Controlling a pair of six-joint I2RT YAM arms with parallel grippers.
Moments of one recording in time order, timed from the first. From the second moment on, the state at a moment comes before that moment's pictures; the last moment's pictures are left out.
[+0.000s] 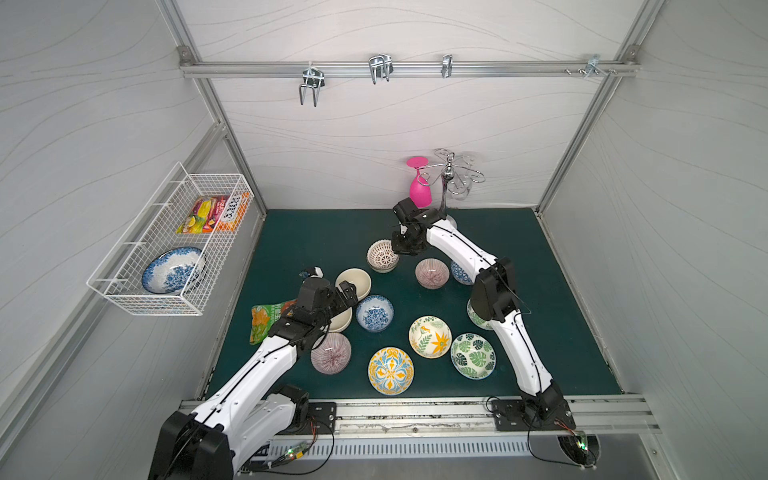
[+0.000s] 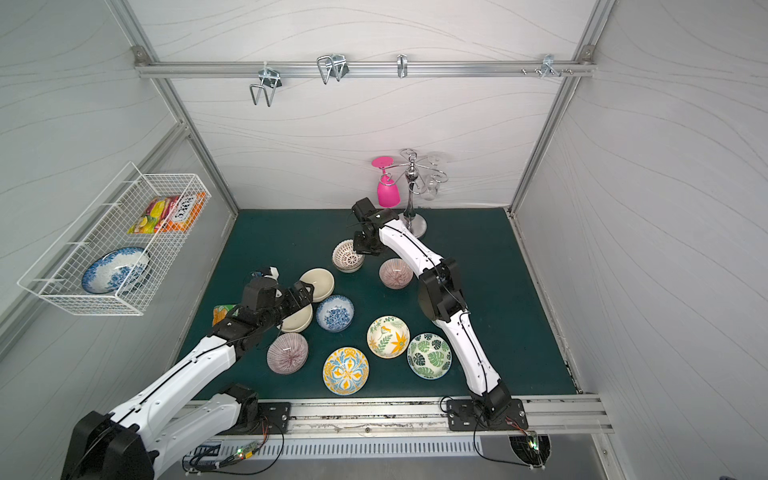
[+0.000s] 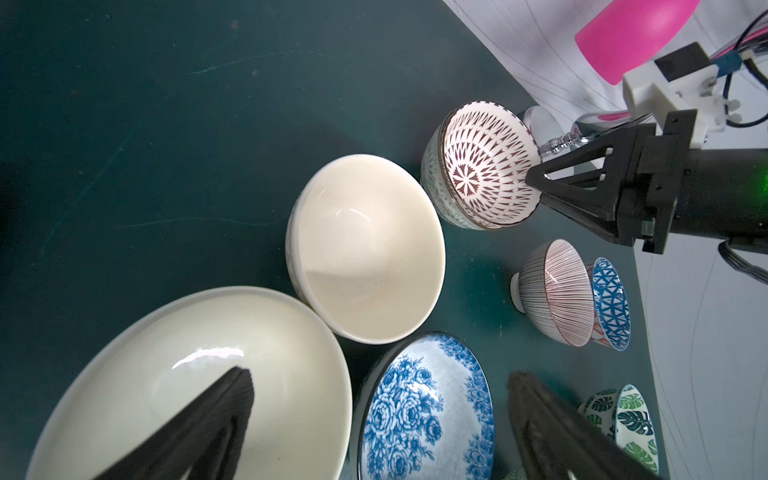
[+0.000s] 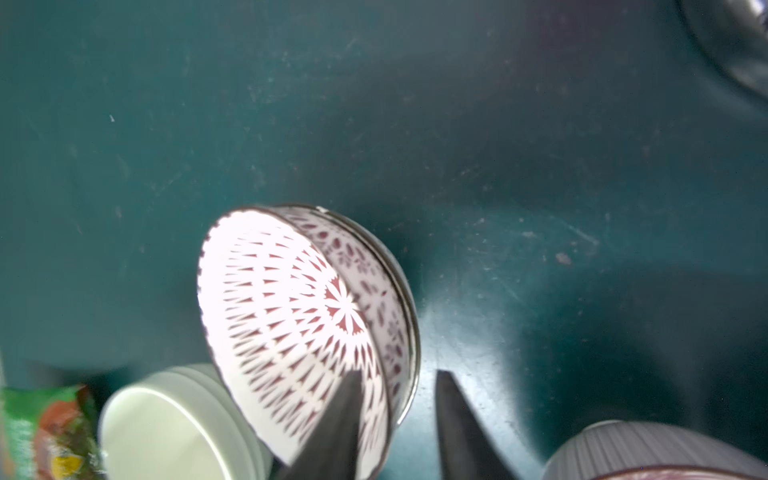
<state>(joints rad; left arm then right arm) -0.32 0.95 0.52 -0.24 -0.02 -0.79 0.67 2.46 2.39 -1.04 -0.09 0.57</state>
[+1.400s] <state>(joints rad) -0.32 0.98 0.52 -0.25 -0.02 -0.82 0.49 1.86 1.44 -0.80 -0.14 0.76</state>
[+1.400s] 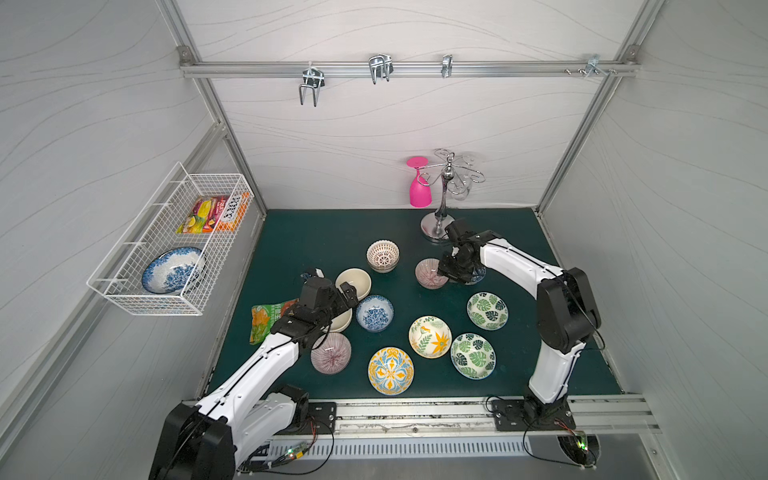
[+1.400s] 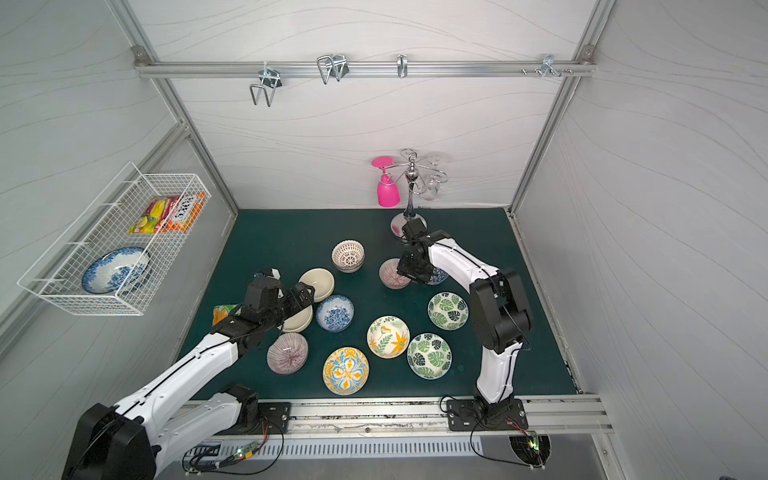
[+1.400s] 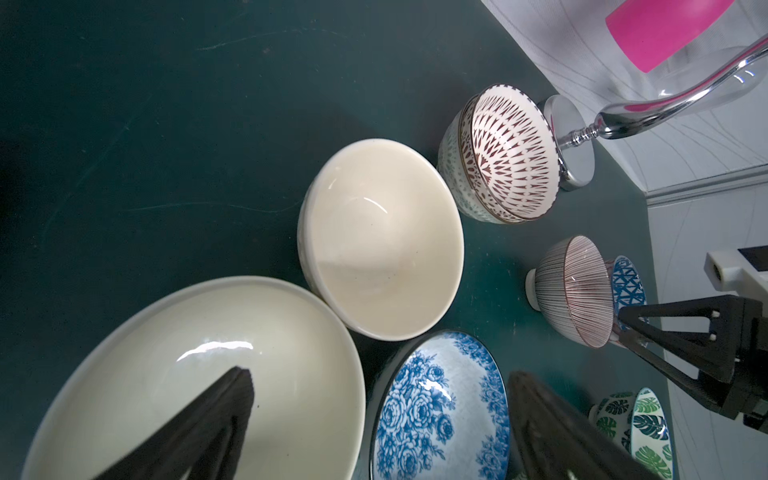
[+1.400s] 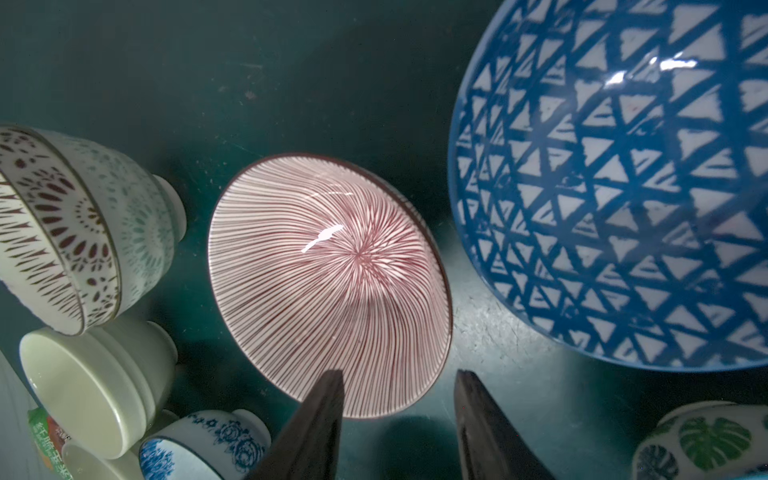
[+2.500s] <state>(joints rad) -0.32 0.96 0.58 -0.45 -0.10 -0.87 0.50 2.16 1.75 -0.82 -0.12 0.76</state>
